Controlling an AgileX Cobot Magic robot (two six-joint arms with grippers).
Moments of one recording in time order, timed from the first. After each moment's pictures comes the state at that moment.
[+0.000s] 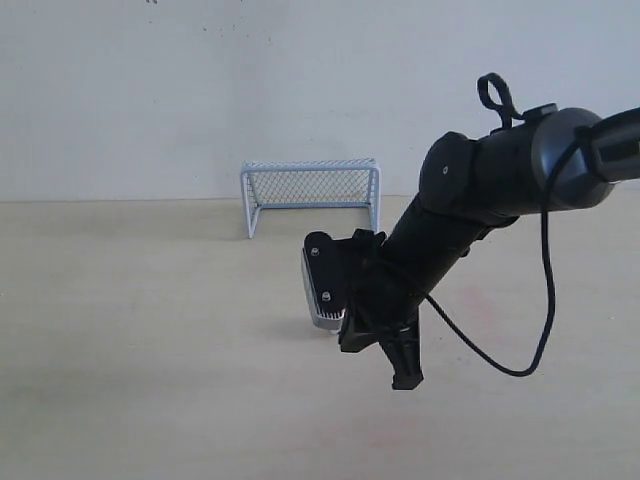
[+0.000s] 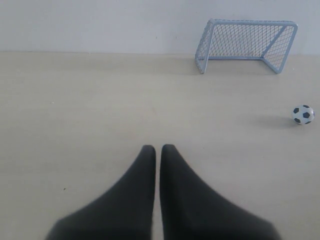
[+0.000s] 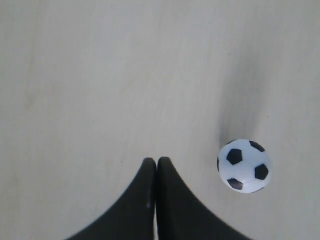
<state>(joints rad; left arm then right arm) 0.00 0.00 0.00 0.04 0.34 -0.10 0.50 2.00 -1.31 0.49 0.68 -1.65</state>
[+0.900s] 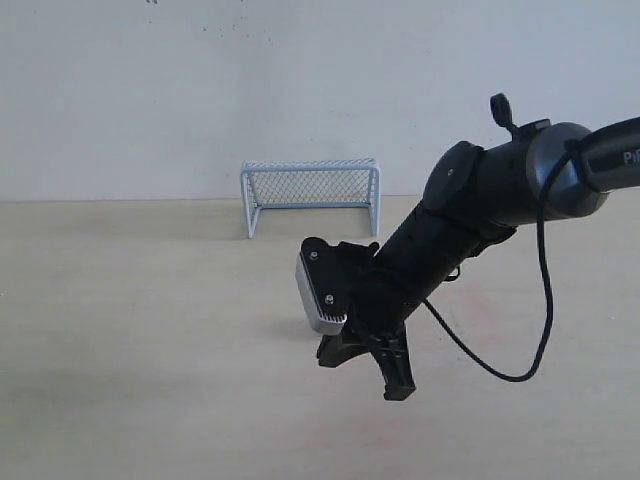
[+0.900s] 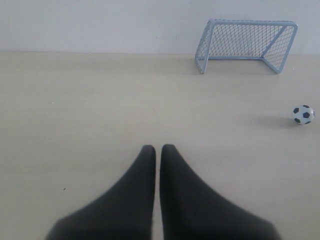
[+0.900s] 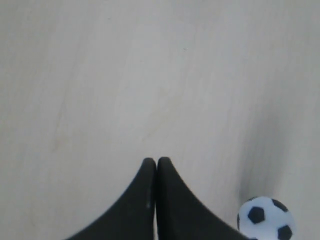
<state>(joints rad) 0.00 0.00 0.00 0.04 0.34 -0.10 0.47 2.04 -1.31 0.75 0.76 -1.93</state>
